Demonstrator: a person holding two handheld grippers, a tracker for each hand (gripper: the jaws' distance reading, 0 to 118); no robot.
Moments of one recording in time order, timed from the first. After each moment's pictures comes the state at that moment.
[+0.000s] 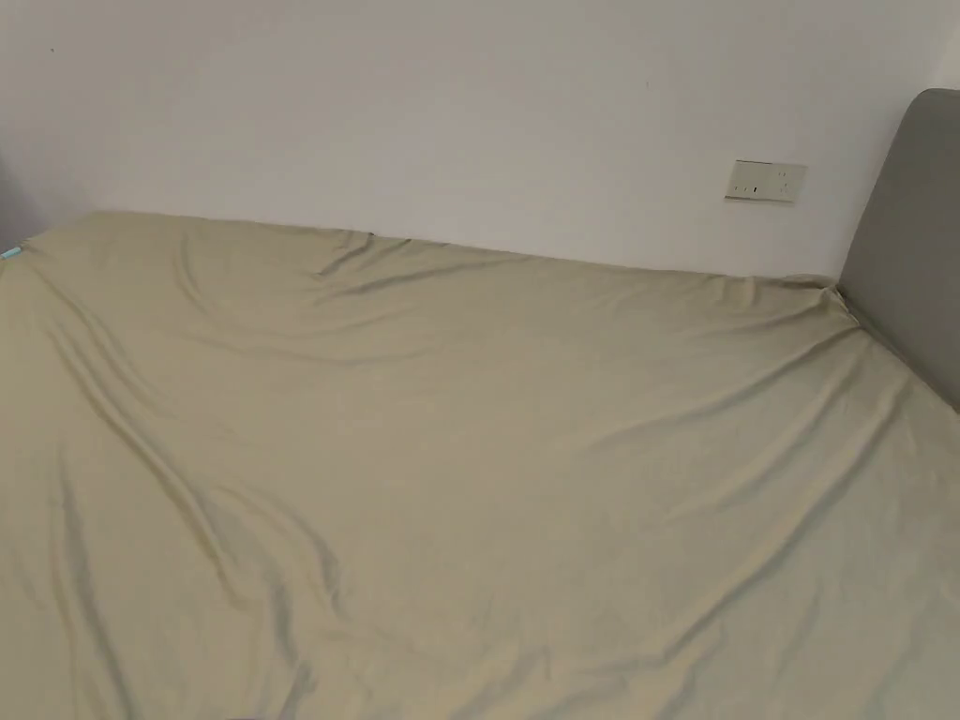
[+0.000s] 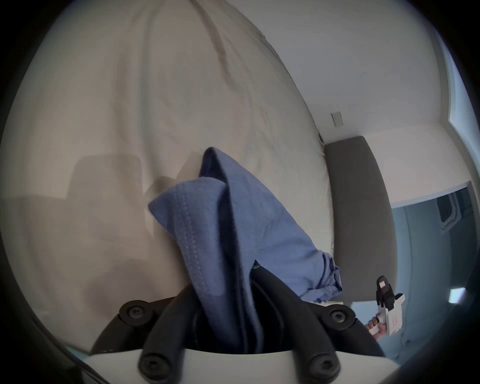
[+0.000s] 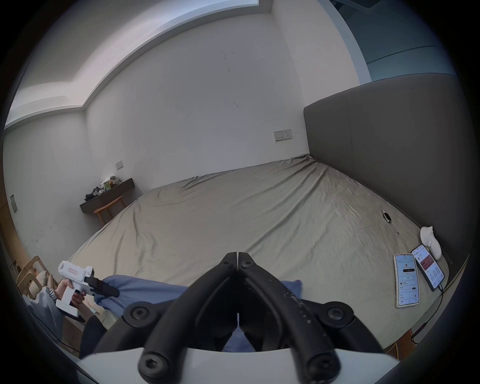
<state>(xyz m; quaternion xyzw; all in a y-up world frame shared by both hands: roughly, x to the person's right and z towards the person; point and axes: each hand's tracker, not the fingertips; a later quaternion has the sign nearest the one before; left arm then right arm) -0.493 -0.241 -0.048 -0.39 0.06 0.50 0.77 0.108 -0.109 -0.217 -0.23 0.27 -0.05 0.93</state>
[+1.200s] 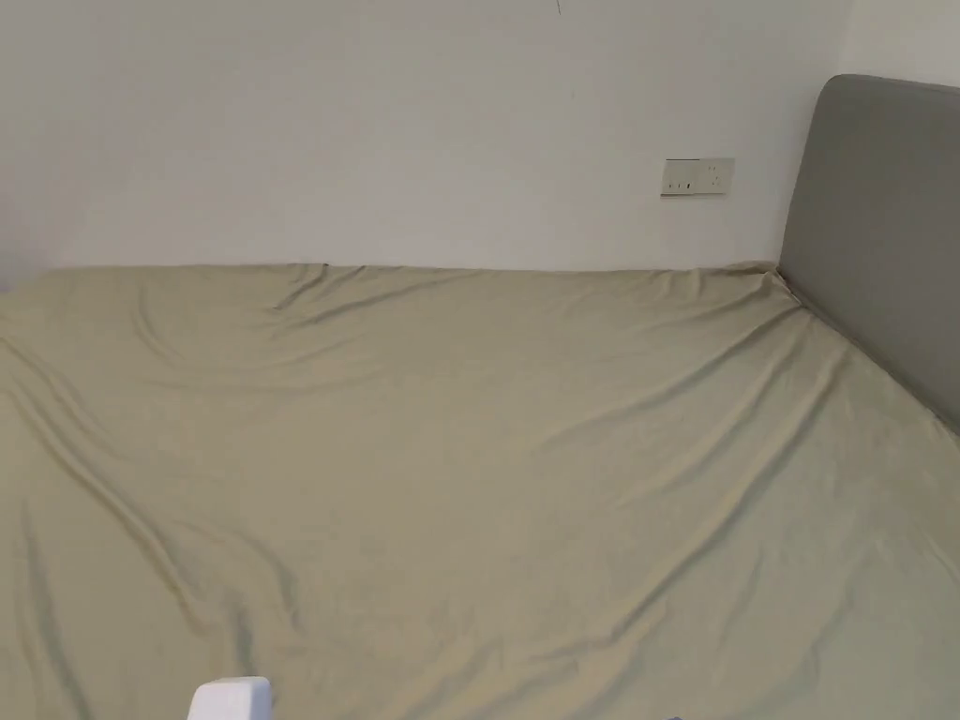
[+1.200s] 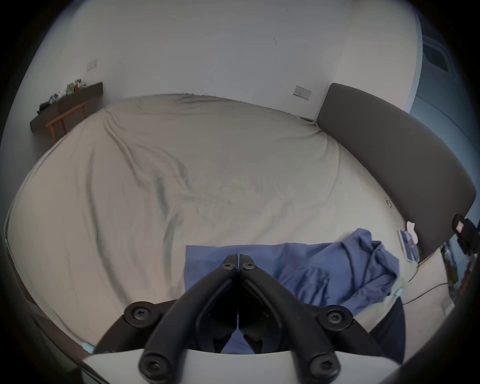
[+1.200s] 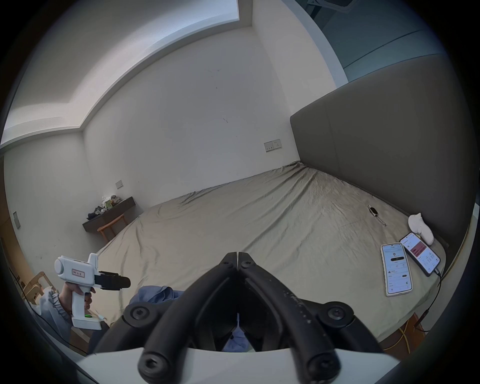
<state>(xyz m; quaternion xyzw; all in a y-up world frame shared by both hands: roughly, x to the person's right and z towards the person) -0.324 -0.179 -0.114 -0.35 0.13 0.14 0.92 0.162 -0.115 -0.183 -0.20 0.26 -0.10 0.94</state>
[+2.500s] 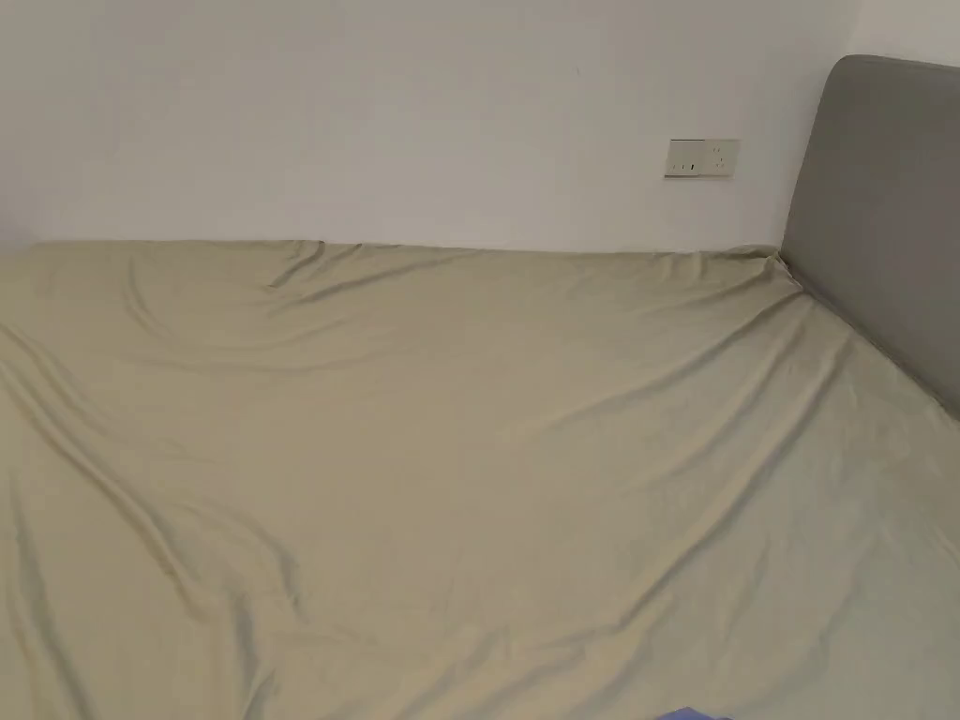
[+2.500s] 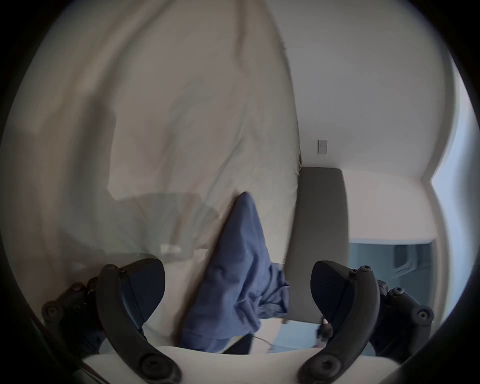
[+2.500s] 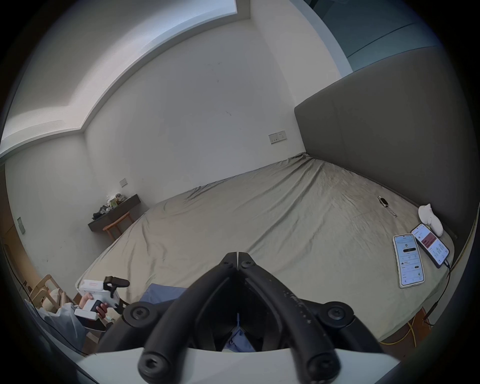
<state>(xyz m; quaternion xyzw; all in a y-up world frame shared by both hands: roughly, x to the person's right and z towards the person) -0.459 -0.305 -0.071 -0.31 -0.01 0.69 0.66 0.141 -0.115 -0.188 -0.22 0.28 -0.10 0.93</state>
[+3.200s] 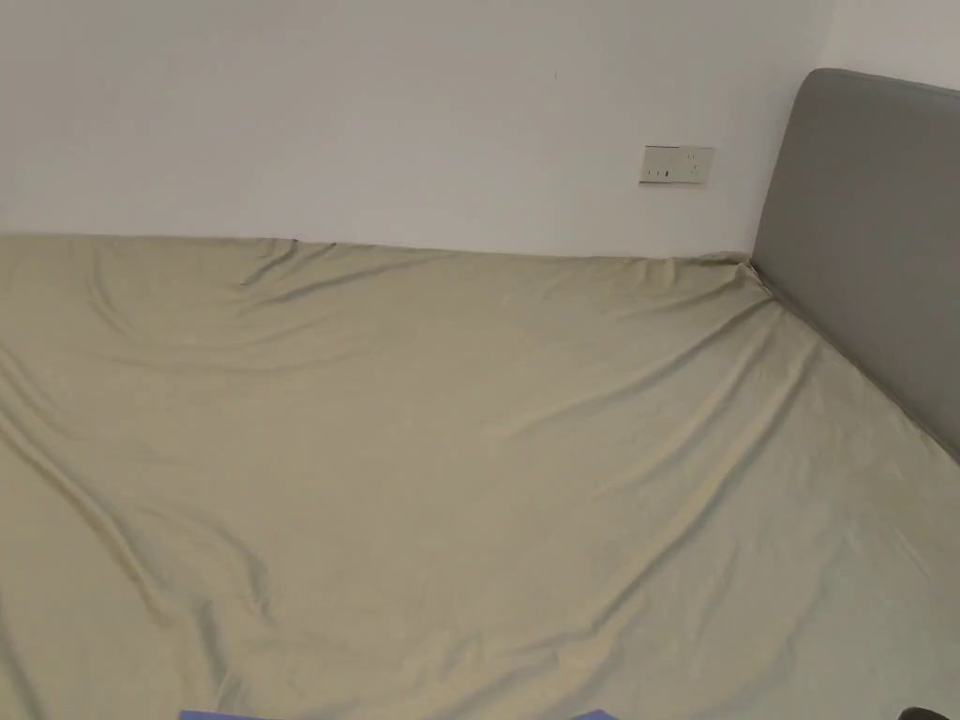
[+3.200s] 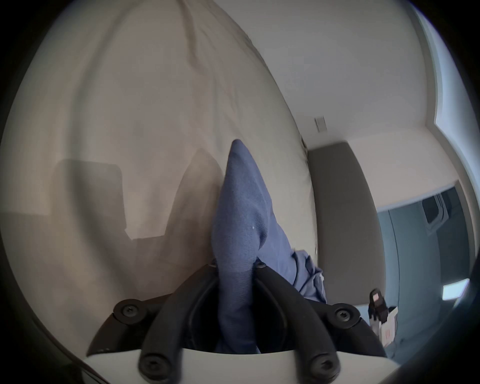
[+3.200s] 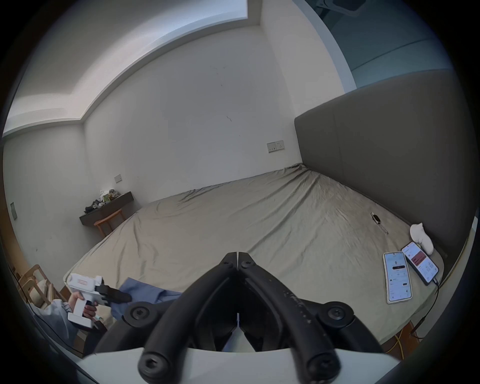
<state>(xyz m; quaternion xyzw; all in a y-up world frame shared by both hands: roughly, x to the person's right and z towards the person) -0.437 -0.239 -0.061 -0.32 0.04 0.53 0.78 0.137 -0.103 -0.188 -0.19 0.26 -0.07 0.94</state>
